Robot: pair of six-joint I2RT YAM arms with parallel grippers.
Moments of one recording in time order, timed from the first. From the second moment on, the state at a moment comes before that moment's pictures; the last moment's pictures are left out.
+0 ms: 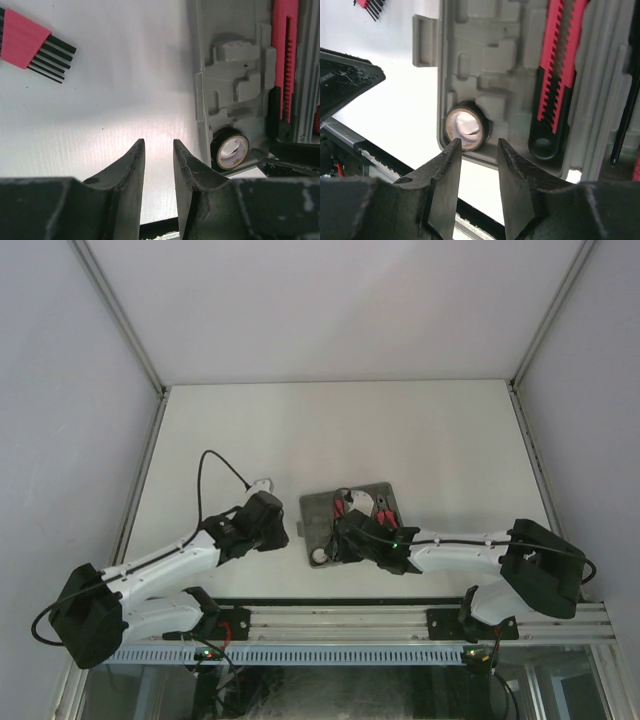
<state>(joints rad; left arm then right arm) -0.77 1.10 0.61 -0.48 -0.22 -0.82 1.10 1.41 0.63 -0.02 0.20 0.93</state>
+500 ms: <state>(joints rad) -0.67 0.97 0.44 -0.34 -0.14 -0.84 1.16 1.62 1.00 -0.35 0.23 0.80</state>
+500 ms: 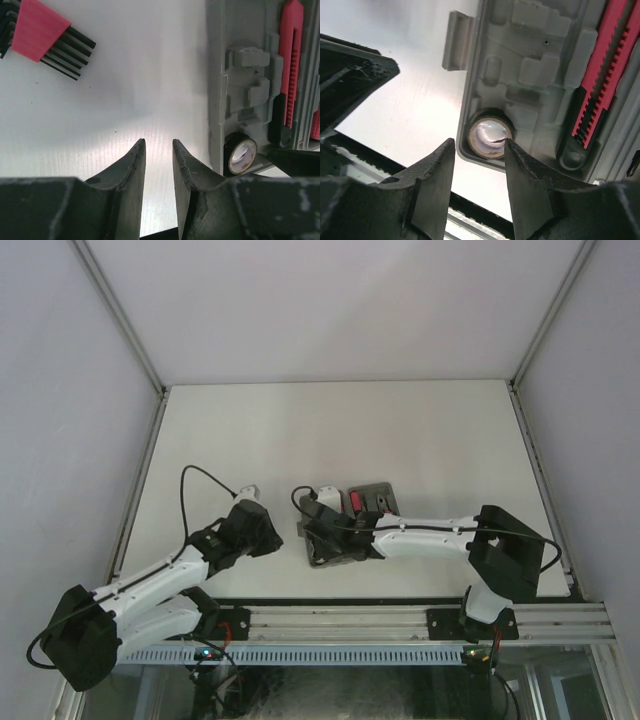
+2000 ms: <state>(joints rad) -0.63 0.96 0.40 -0.26 -0.09 -0.85 1.19 1.75 1.17 -0.55 0.25 0.70</state>
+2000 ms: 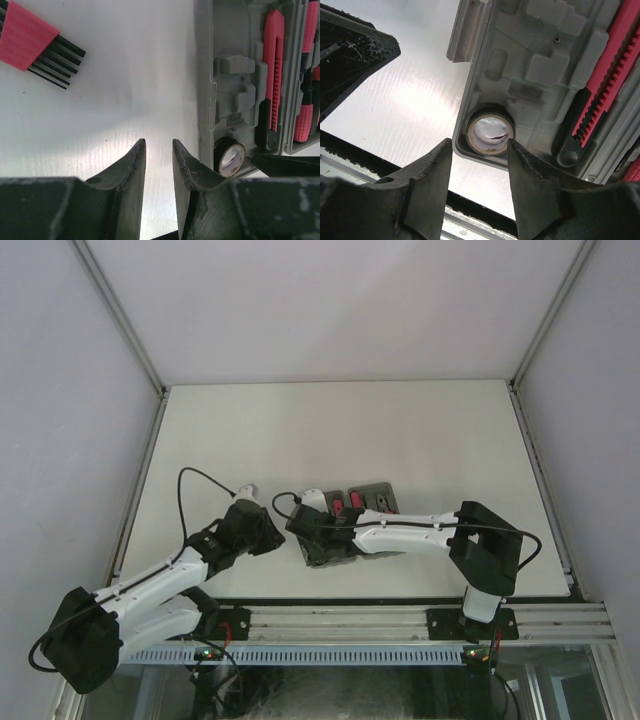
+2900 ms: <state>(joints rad) -0.63 0.98 0.40 -0.24 -0.07 -0.85 1.19 1.79 1.19 -0.60 0.26 0.70</state>
